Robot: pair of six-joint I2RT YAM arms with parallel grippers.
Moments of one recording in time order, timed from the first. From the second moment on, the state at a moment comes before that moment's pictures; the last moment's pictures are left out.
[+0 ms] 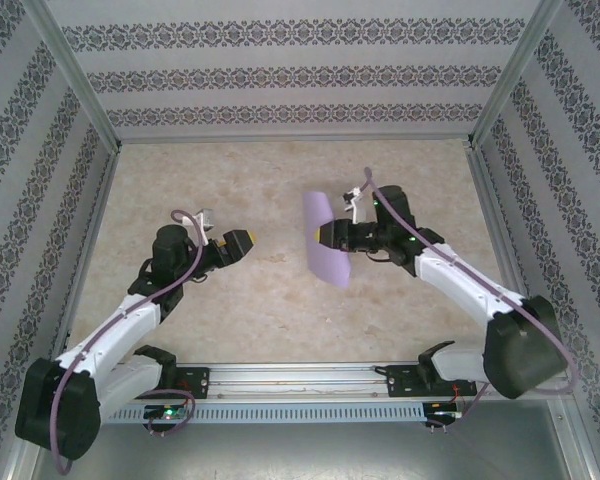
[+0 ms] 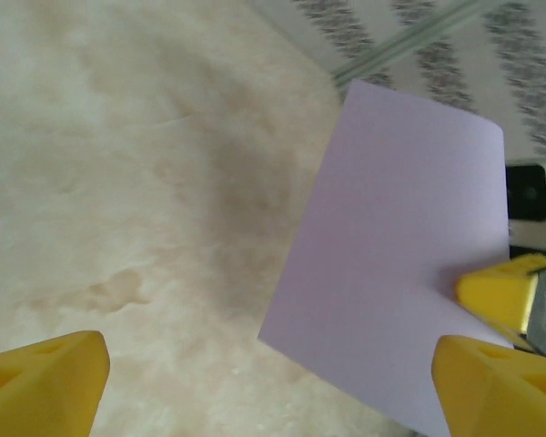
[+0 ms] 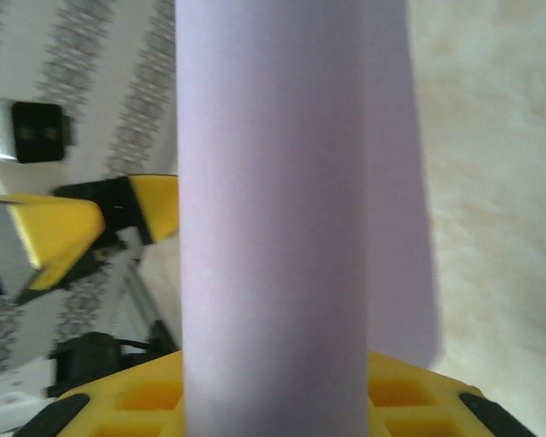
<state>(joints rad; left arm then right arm) -0.26 0.96 0.47 0.16 0.53 -0.80 0.40 1.27 0.84 -0.14 -0.76 0.61</state>
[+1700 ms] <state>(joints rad) -0.34 1.17 0.56 0.48 0.81 -0.83 0.39 1.10 0.82 -0.09 -0.87 0.65</state>
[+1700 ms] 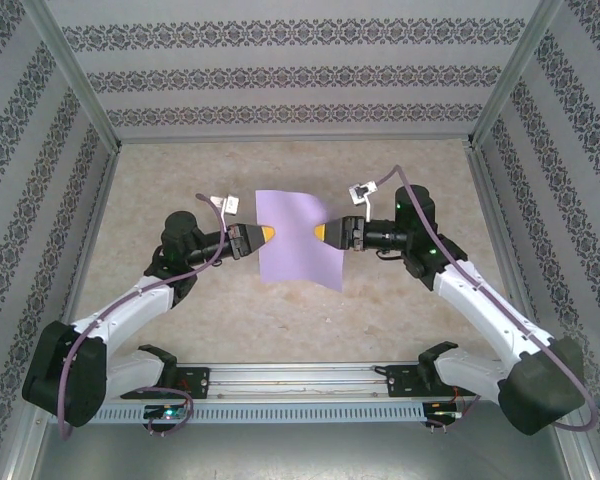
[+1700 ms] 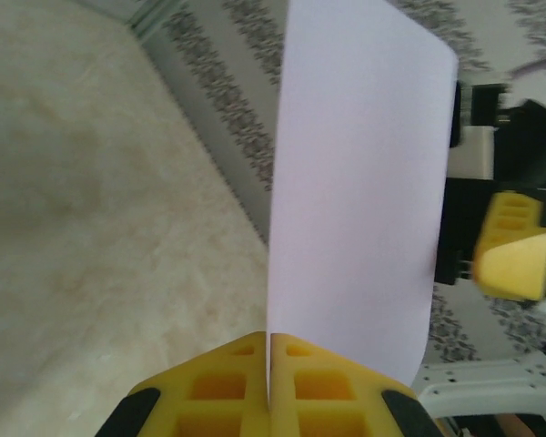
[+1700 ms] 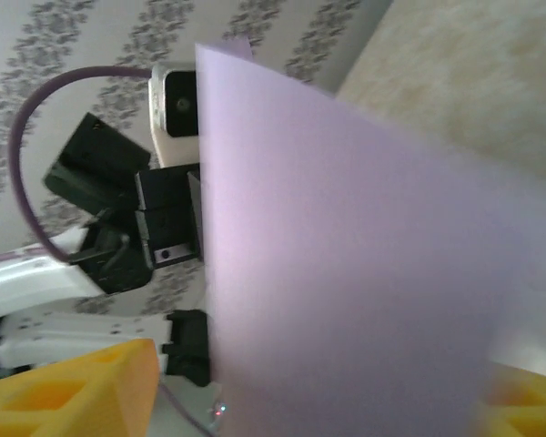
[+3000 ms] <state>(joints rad) -0.34 1.58 0.65 -0.03 0.60 -0.68 0.50 1.62 0.67 -0.12 -0.48 0.65</state>
